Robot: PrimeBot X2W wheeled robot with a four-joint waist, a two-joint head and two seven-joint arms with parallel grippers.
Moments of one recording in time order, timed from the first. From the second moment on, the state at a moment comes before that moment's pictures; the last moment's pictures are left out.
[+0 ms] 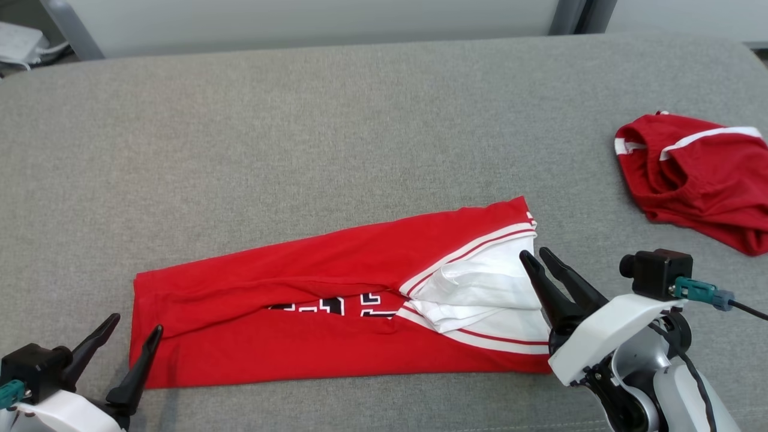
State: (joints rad) left arm -0.11 0.66 -0.44 0.33 -0.67 -0.13 -0.26; right arm -0.19 -0.06 0.19 0.09 0.53 0.13 0.23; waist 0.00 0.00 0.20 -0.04
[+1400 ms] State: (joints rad) left arm 0.06 0.46 -0.17 0.15 -0.59 -0.13 -0.26; right arm -0.22 -0.05 0.14 0.56 0.52 0.13 -0.19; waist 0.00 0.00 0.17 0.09
